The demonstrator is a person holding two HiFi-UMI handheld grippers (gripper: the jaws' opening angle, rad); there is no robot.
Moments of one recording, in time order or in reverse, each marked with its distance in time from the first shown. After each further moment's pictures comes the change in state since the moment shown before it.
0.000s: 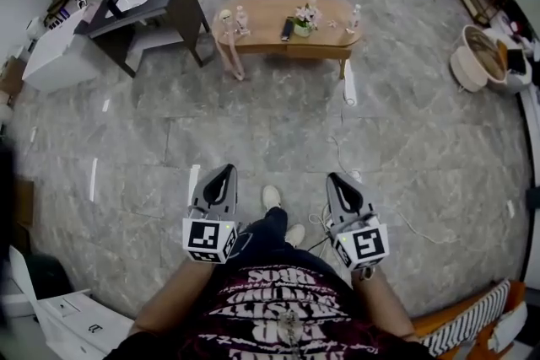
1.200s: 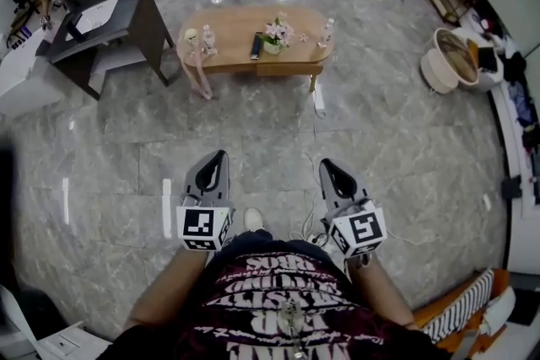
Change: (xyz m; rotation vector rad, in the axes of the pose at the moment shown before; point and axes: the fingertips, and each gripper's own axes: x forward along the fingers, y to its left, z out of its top) left arm 0.152 0.059 0.048 -0.020 -0.071 -0.079; right arm 0.118 -0.077 0.056 -0.021 0.031 -0.091
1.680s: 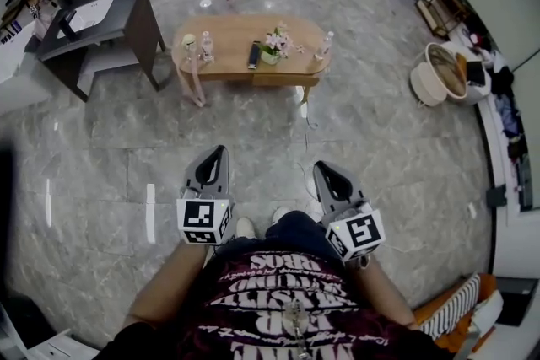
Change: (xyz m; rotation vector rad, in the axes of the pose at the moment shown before) left arm 0.034 0.059 -0.006 -0.062 -0.015 -0.002; right arm 0.053 0.035 0.028 -0.084 -0.003 0.040
